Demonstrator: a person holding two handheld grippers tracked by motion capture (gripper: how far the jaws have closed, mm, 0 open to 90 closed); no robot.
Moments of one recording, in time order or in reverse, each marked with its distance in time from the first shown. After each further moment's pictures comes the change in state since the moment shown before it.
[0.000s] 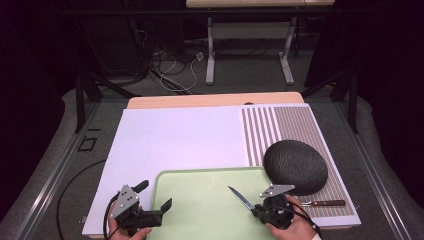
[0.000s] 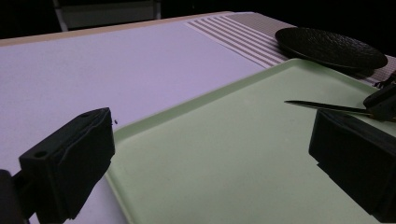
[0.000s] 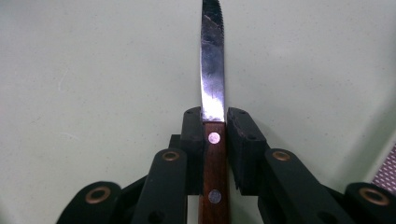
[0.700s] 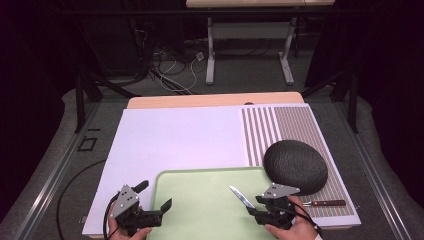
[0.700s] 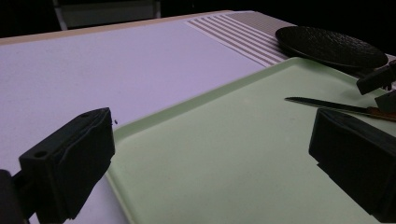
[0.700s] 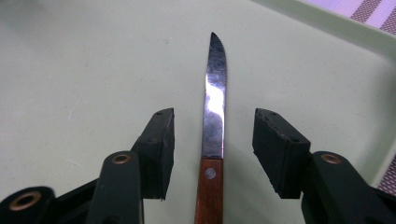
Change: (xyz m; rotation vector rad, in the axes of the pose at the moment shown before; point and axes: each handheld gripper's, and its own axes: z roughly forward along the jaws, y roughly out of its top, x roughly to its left) left arm 0.000 0.000 0.000 0.003 -0.001 0.000; right arm 0.000 0.000 -0.003 -0.159 0.005 -0.052
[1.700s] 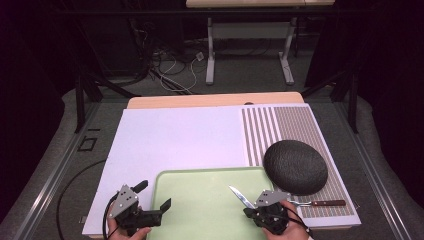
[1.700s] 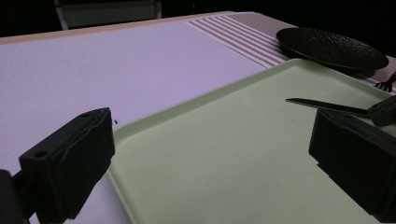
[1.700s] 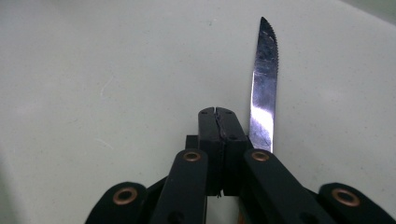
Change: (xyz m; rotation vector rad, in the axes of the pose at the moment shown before) left arm 0.001 0.000 -0.001 -0.005 0.003 -0.011; right arm 0.013 -0.005 0.011 0.042 0.092 -0.096
